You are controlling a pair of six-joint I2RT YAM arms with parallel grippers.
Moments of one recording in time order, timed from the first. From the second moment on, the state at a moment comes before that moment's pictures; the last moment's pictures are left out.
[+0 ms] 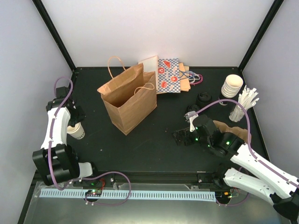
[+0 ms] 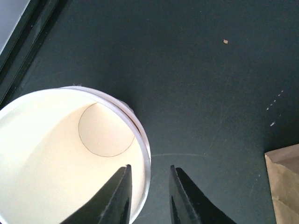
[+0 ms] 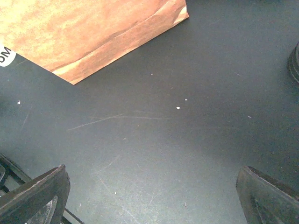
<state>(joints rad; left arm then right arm) 0.31 1.30 1.08 -1.00 -0.05 -0.31 0.82 0.80 0.76 -0.70 0.03 0.48</state>
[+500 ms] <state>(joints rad) 0.31 1.32 1.08 -0.99 -0.11 -0.31 0.82 0.81 0.77 -0.70 0.02 0.45</state>
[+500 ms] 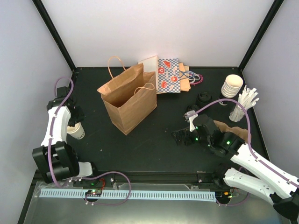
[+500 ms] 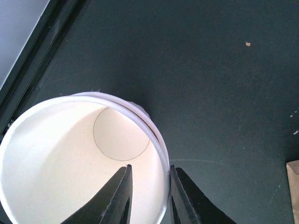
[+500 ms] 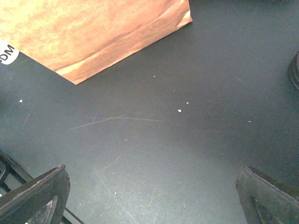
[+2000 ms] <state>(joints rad) 0.19 1.27 1.21 -1.15 -0.19 -0.37 0.82 0.83 0.77 -0.69 0.00 0.45</state>
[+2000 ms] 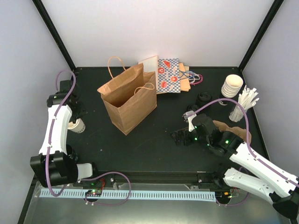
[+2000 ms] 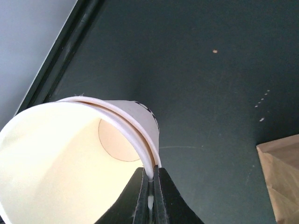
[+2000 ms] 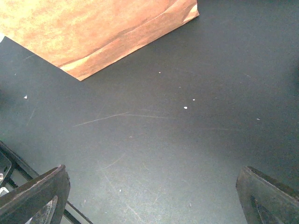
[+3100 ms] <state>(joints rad) 0.17 1.35 1.31 -1.18 -0.19 -0.34 0.82 0.83 0.77 -0.70 0.00 0.45</state>
